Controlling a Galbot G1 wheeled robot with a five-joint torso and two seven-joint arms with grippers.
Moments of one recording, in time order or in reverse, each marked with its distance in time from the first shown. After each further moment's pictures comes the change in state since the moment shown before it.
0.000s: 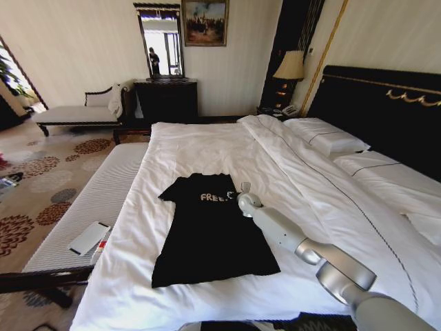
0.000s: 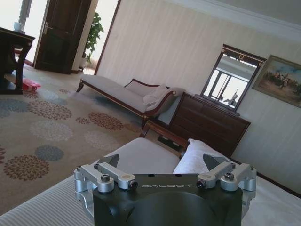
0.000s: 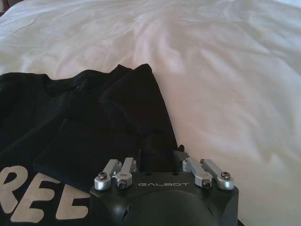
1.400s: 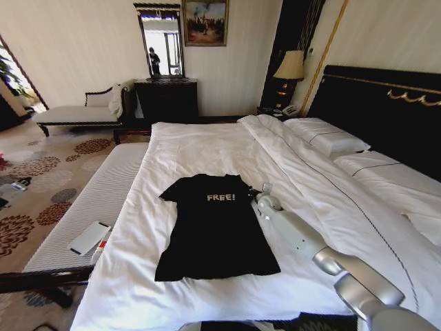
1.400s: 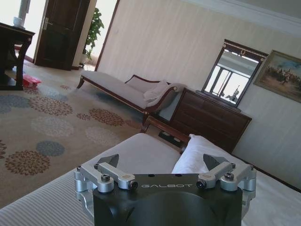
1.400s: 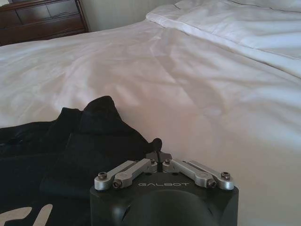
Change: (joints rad) left arm -0.020 -0.028 0.063 -0.009 0.052 0.002 0.005; right arm -0.115 -0.127 0.194 0.002 -0.066 0.151 -0.094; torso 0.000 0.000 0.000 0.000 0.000
